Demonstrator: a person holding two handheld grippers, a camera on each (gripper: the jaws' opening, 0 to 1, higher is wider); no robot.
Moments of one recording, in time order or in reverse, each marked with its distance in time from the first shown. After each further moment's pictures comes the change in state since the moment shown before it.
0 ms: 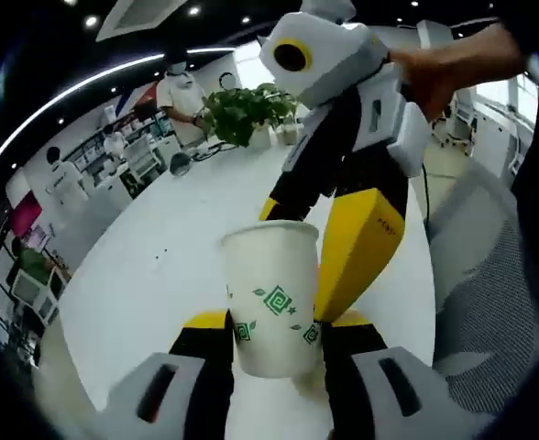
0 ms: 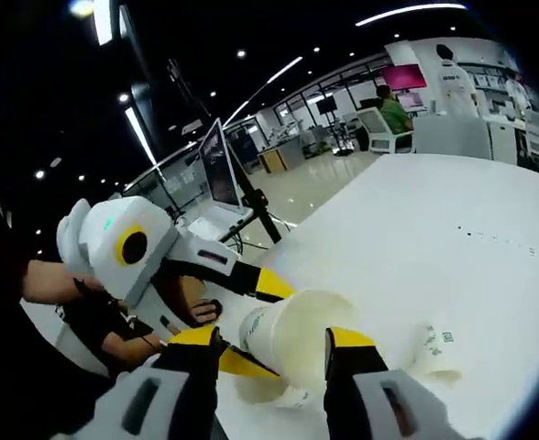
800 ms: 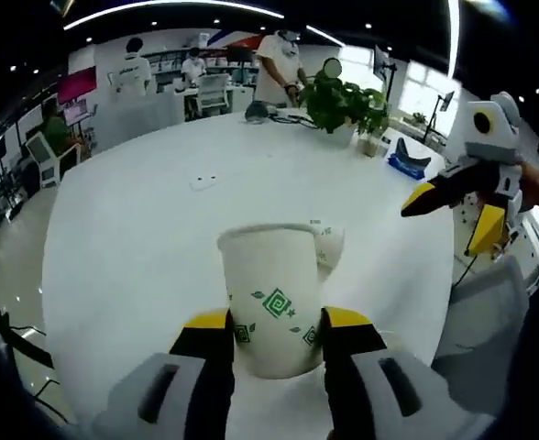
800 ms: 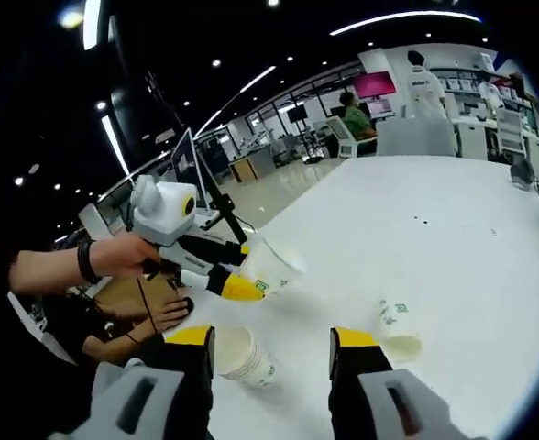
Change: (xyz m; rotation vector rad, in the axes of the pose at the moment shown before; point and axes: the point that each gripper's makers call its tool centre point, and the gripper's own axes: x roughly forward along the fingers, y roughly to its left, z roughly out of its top) left arm 0.013 0.059 -0.066 -0.563 0.076 0.101; right arm -0.036 -0.041 -0.020 0.016 -0.056 -0.147
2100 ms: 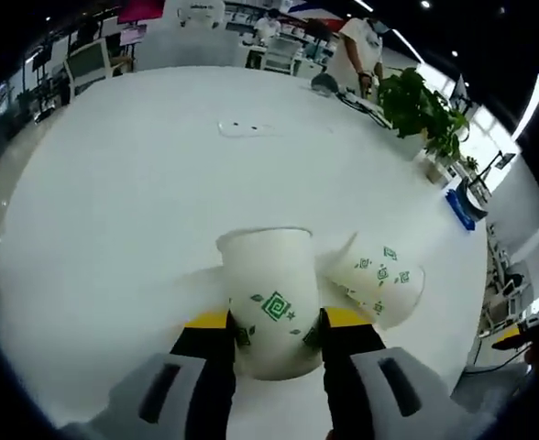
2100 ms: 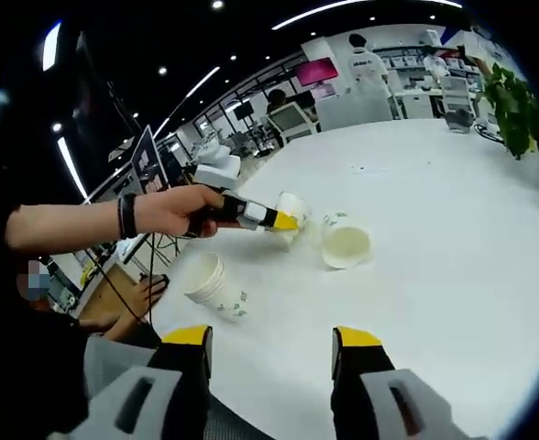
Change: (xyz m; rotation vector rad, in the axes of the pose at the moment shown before) left arm 0.096 0.017 -0.003 -0.389 0.101 0.101; right arm -0.068 -0.010 -0.103 0.188 0.002 -0.191
